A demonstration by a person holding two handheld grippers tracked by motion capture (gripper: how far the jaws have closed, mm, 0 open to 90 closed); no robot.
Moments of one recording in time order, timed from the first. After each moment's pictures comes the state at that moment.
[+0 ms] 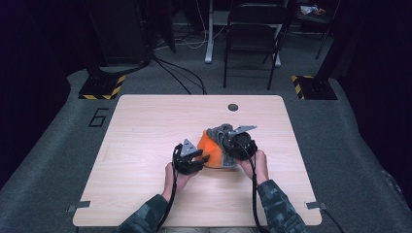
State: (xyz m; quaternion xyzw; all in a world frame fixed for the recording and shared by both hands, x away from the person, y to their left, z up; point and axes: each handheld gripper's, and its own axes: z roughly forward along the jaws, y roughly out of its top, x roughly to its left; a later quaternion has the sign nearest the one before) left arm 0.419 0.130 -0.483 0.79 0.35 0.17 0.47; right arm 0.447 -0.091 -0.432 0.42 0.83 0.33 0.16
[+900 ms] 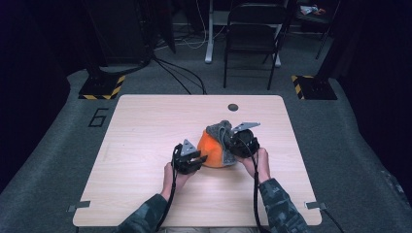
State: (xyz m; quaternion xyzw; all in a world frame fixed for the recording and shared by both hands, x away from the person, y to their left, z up) left arm 0.423 0.133 -0.491 0.80 0.36 0.17 0.45; right arm 0.445 -0.094 -0.416 0.41 0.82 0.36 0.17
